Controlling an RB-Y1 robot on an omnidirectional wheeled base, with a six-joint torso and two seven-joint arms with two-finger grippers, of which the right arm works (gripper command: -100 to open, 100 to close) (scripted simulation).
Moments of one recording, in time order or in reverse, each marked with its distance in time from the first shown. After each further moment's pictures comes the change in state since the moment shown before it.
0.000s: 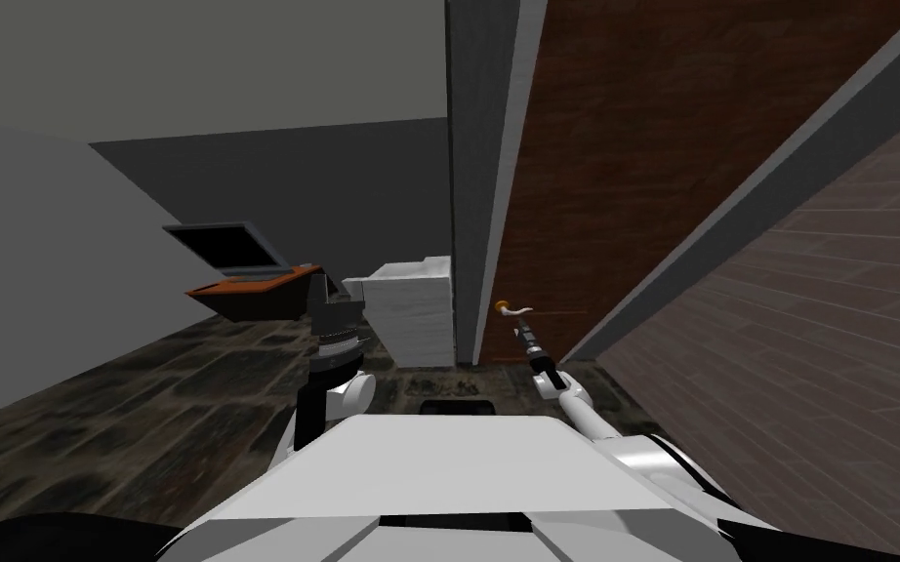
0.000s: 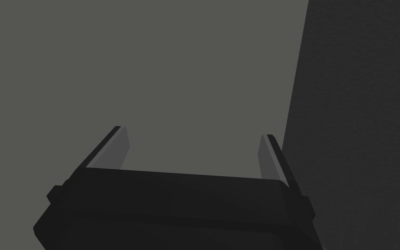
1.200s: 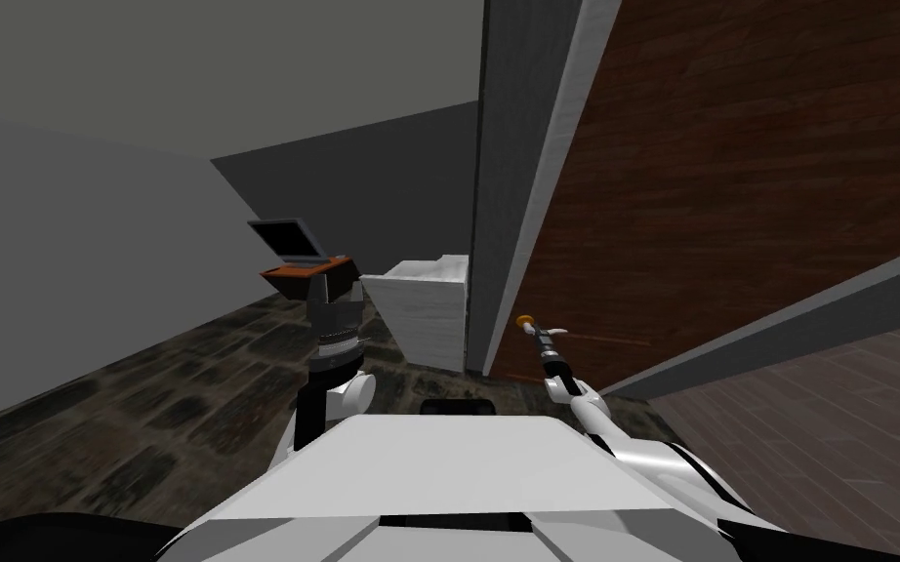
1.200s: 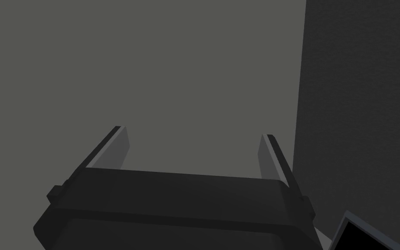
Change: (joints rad) arm 0.001 -0.018 -0.156 0.086 -0.024 -0.012 0.022
